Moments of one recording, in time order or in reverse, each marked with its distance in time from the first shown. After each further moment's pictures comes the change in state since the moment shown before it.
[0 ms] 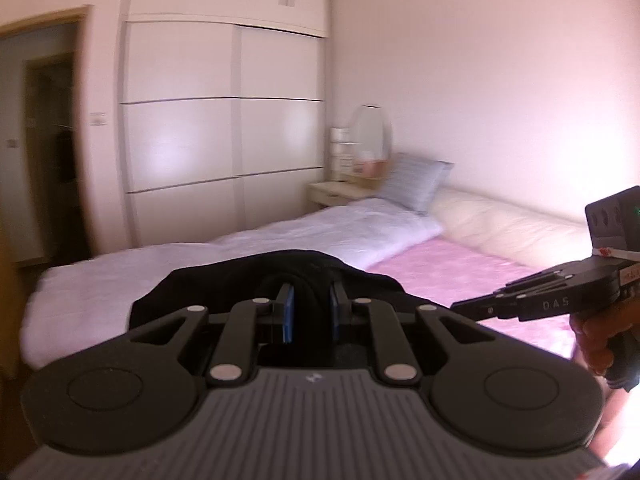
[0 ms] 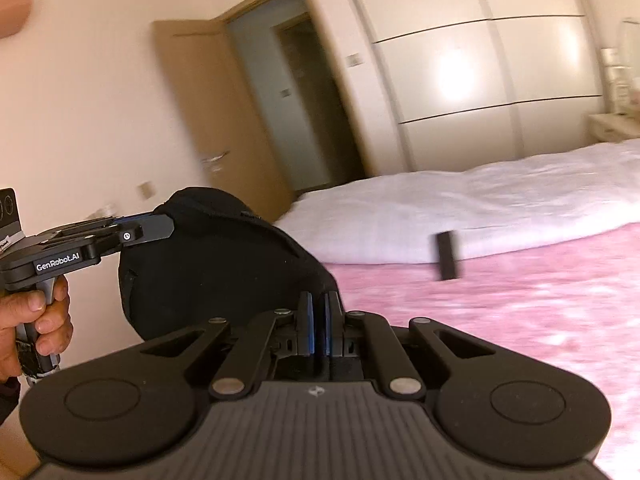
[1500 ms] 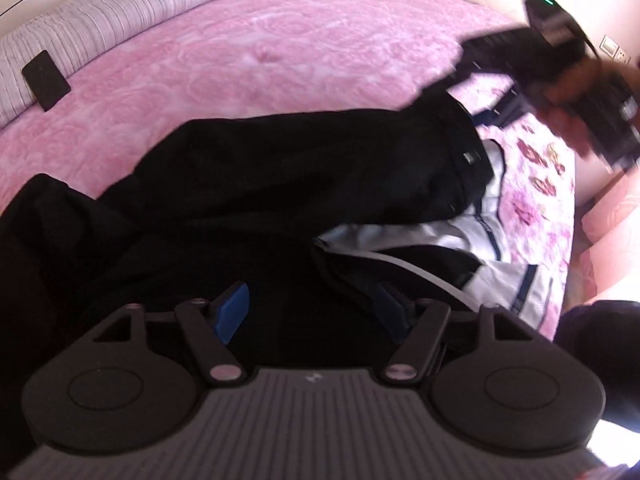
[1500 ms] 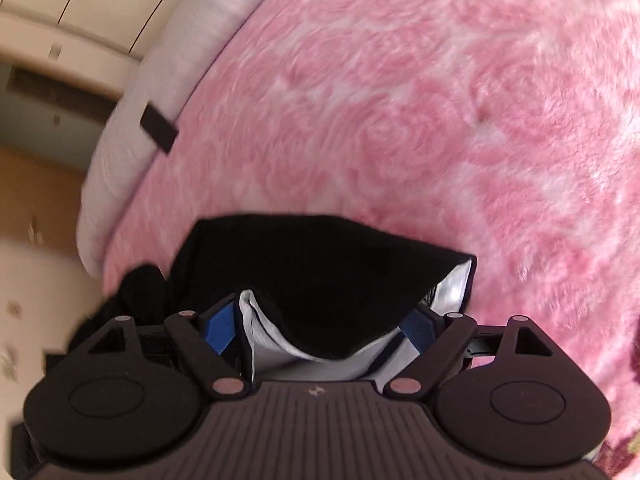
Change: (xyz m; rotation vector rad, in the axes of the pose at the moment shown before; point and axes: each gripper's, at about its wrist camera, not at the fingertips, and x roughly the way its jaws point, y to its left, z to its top) left arm 0.302 -0.105 -0.343 0.124 0.686 -0.210; right arm 0.115 -0.418 -0.290 0.873 0.300 -0.211
